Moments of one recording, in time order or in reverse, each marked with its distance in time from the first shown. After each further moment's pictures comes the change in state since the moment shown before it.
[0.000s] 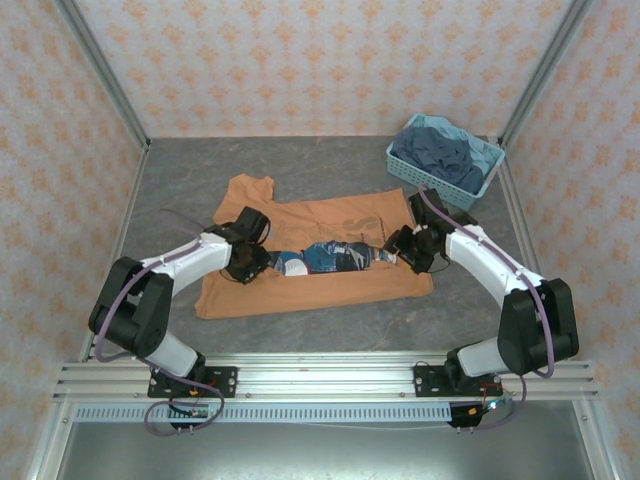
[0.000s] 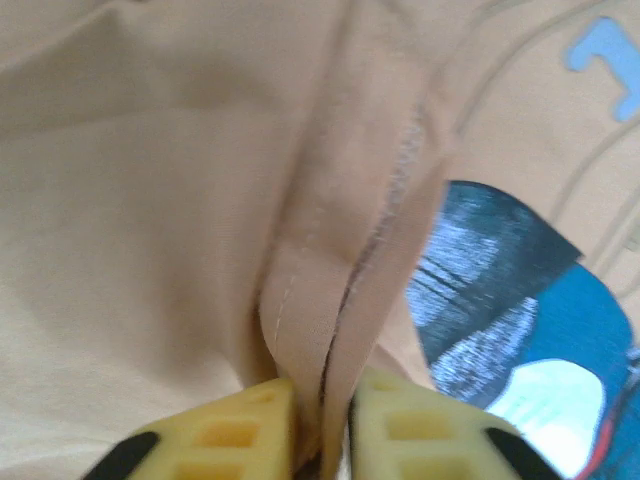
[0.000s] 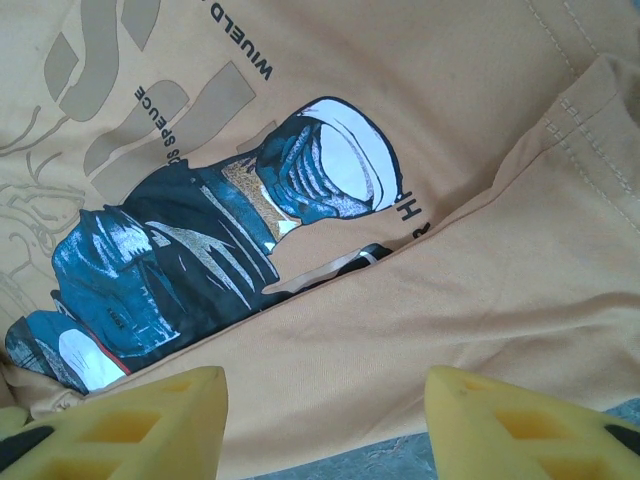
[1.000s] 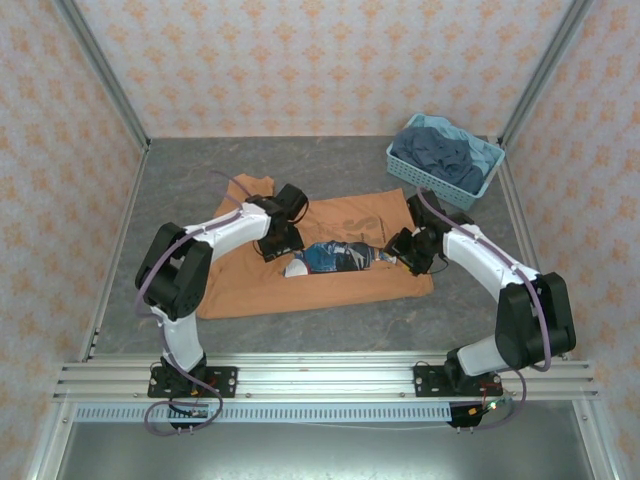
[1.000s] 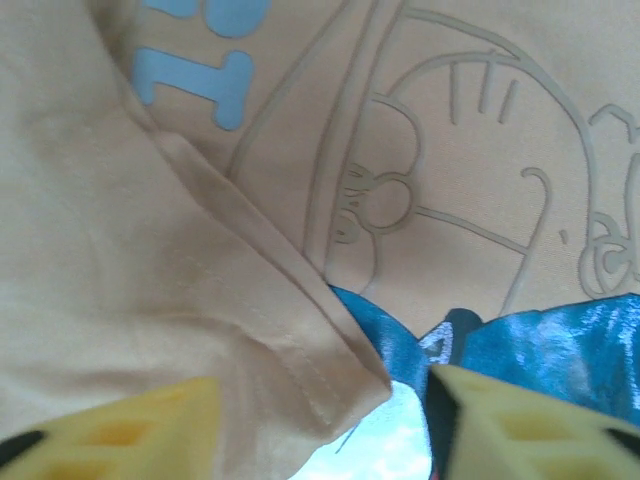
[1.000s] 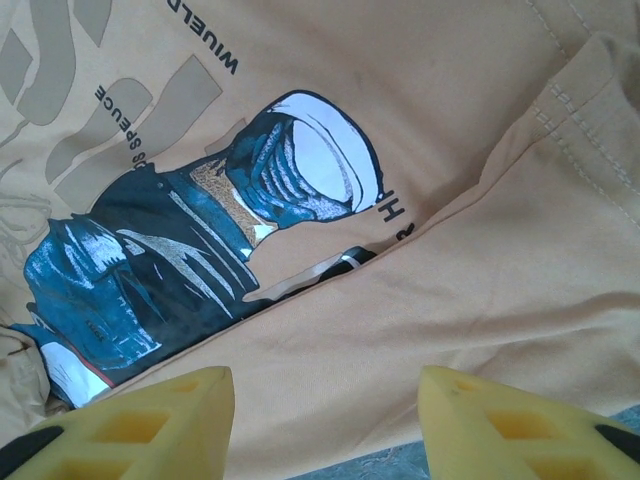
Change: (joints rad) left arm -0.120 0.304 0.406 -0.172 -0.067 0.213; right arm 0.000 0.030 -0.012 0.011 0.000 0.022
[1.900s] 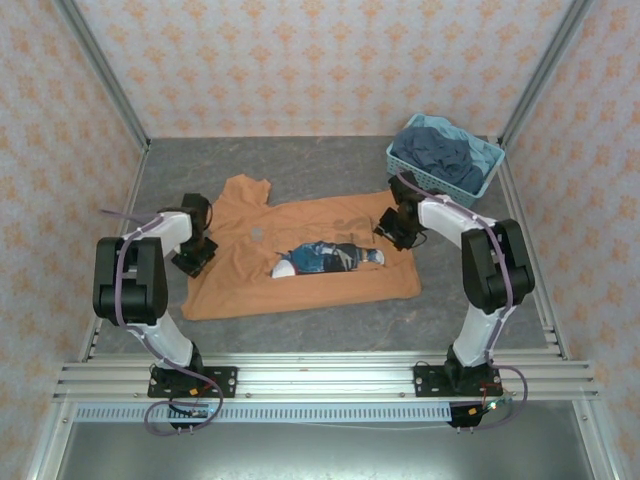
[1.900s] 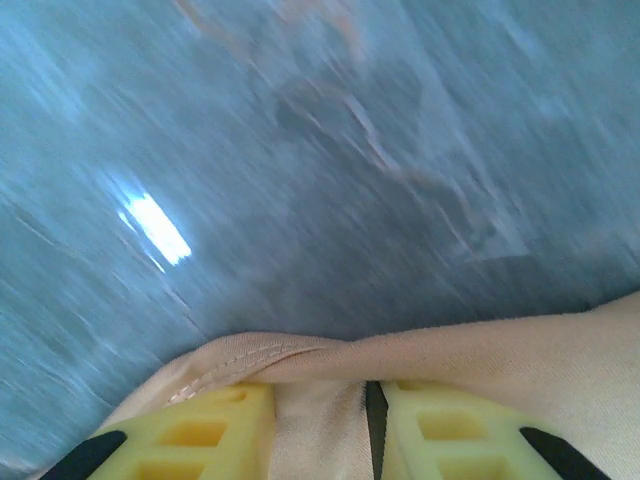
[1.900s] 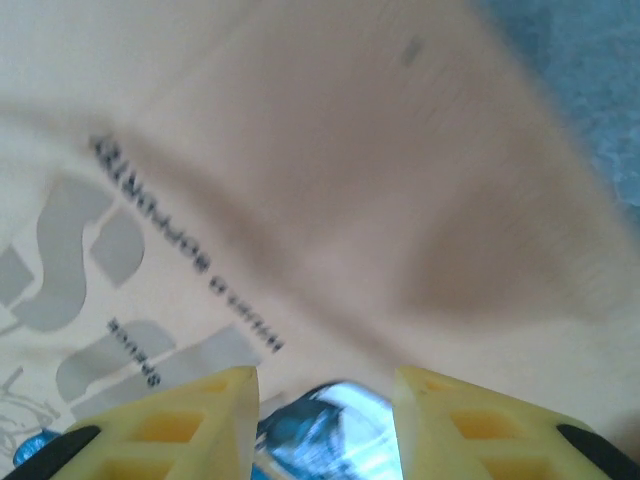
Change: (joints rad) left arm 0.599 -0.144 -0.304 0.007 -0.102 -0.071; right arm 0.005 0.386 0.274 0.093 0.060 -0.016
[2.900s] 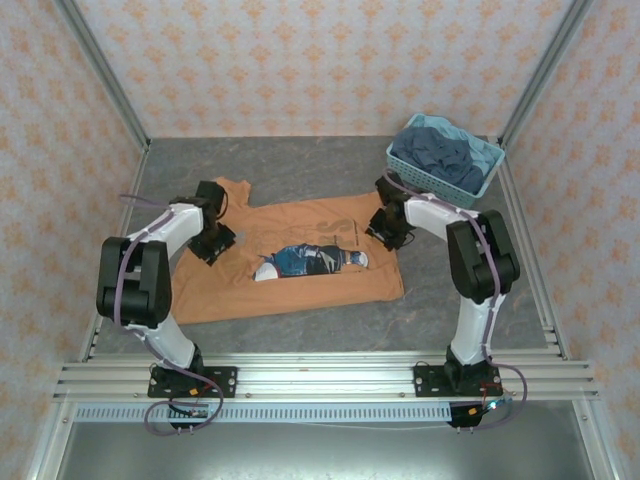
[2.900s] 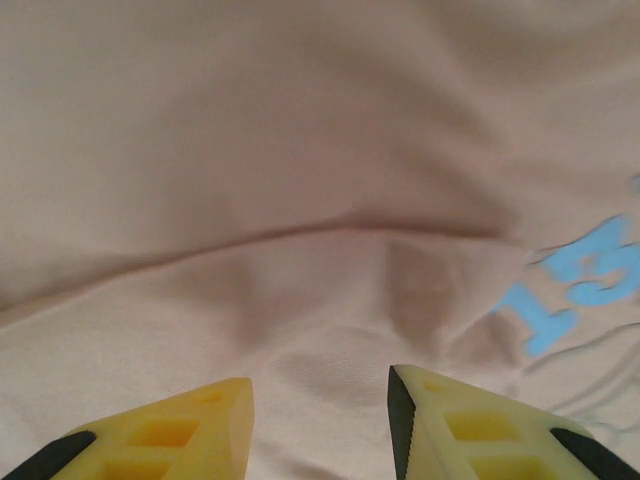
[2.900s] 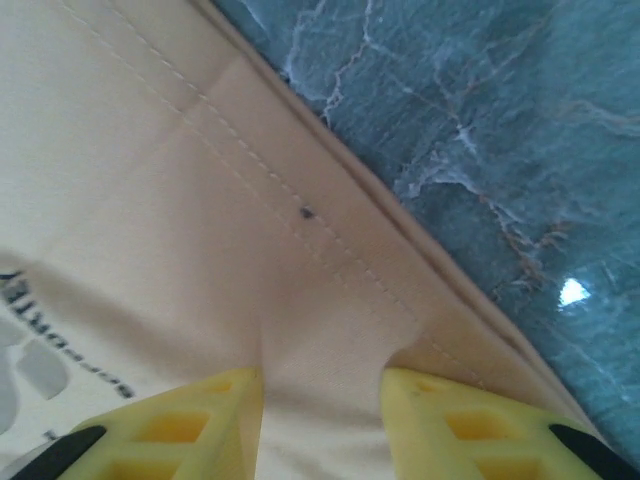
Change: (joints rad) left arm -0.145 -0.002 0.088 -0.019 0.133 0.060; right arm 0.050 0.090 0.029 0.029 0.050 0.094
